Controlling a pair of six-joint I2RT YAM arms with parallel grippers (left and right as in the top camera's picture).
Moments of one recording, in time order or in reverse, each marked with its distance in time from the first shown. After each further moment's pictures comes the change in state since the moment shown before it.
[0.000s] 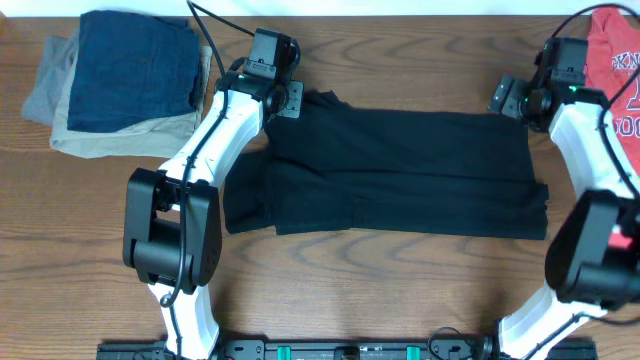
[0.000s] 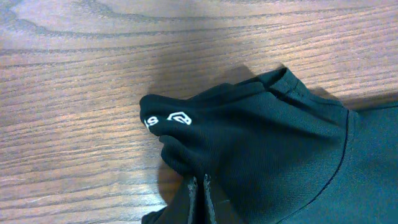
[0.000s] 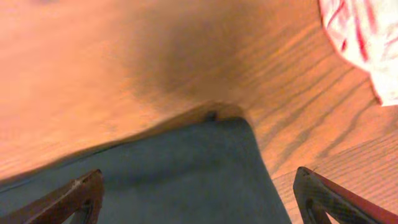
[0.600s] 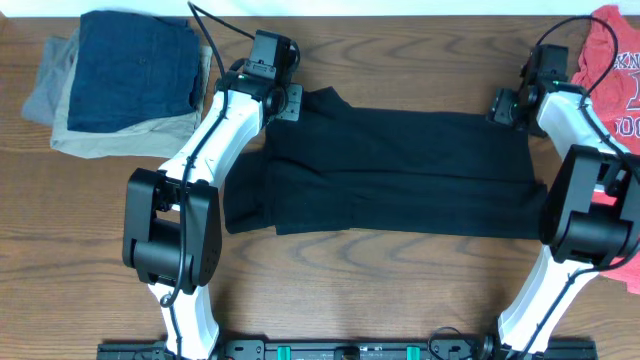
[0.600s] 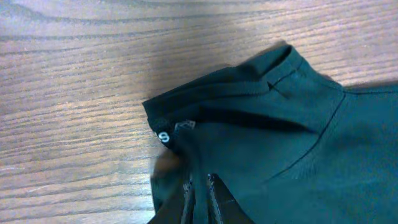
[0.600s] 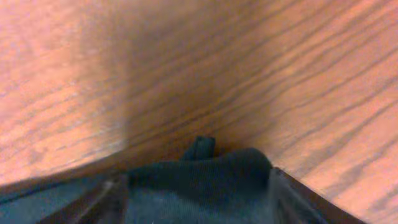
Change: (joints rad) left arm 0.000 0.000 0.000 -0.034 0.000 0.000; right arm -0.015 0.241 0.104 0.010 0.008 -0.054
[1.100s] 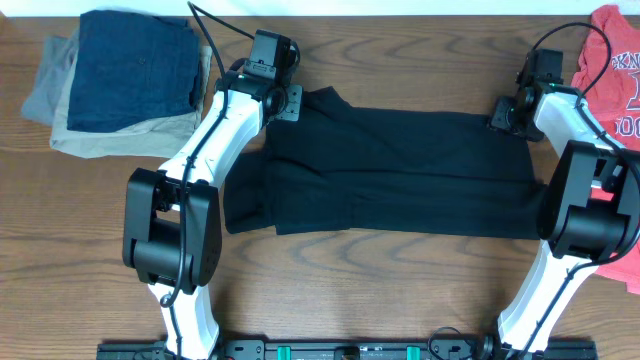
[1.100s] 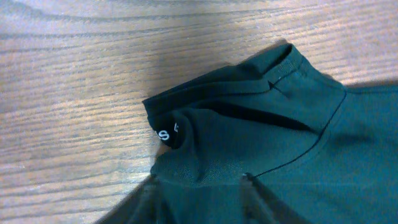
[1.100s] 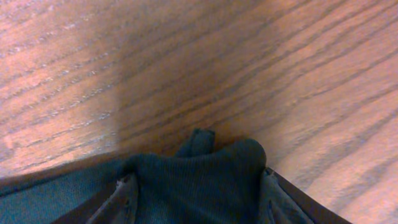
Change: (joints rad) left arm 0.000 0.000 0.000 0.000 0.000 -0.002; right arm 0.000 0.032 0.001 -0.011 0.000 -0.002
